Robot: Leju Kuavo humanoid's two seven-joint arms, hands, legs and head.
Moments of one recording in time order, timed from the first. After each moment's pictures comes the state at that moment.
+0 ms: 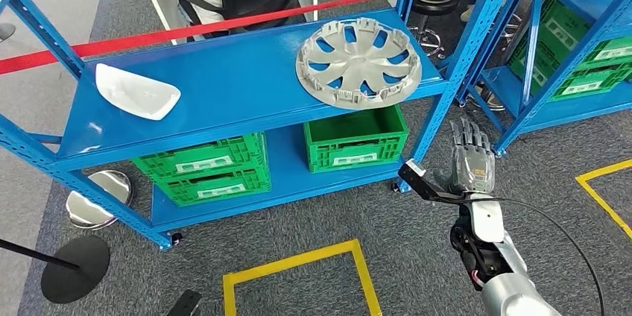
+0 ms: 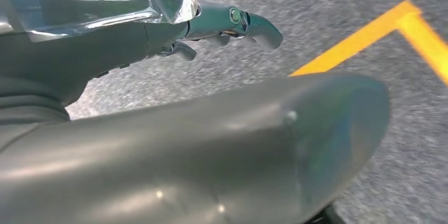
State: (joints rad) left arm -0.16 -0.13 0.58 -0.20 -0.91 -0.07 -0.23; right arm -0.47 -0.21 0.18 -0.42 1.20 -0.65 -0.27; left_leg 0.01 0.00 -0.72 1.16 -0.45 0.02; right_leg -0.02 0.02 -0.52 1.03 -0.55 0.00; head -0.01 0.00
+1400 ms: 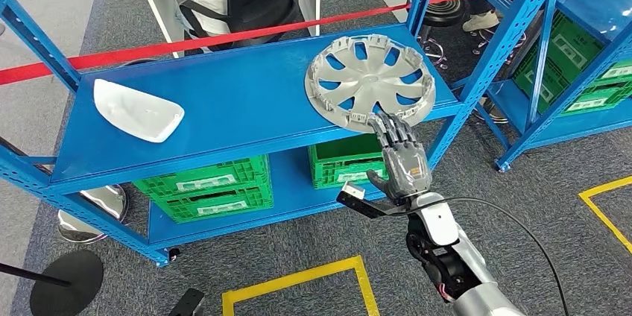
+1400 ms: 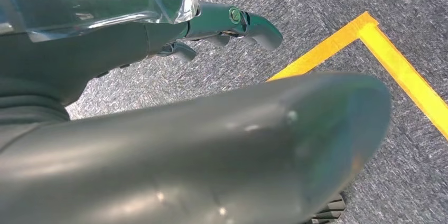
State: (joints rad) left arm -0.17 -0.14 0.58 -0.20 -0.92 -0.09 -0.23; right arm -0.41 -0.16 0.49 -0.70 1.11 -0.58 -0.36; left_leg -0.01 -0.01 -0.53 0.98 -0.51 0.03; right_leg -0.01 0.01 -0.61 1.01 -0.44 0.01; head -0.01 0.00
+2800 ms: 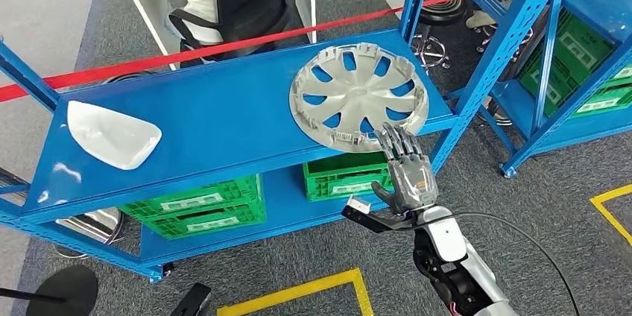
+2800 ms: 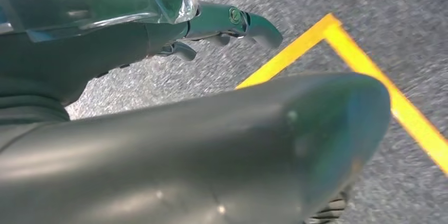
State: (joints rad) left arm -0.18 -0.14 0.56 -0.20 -0.94 -0.11 -0.21; right arm -0.32 -0.20 0.52 -0.81 1.12 -0.57 -0.32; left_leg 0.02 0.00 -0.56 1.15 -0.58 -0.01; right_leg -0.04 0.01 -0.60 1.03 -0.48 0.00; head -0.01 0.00
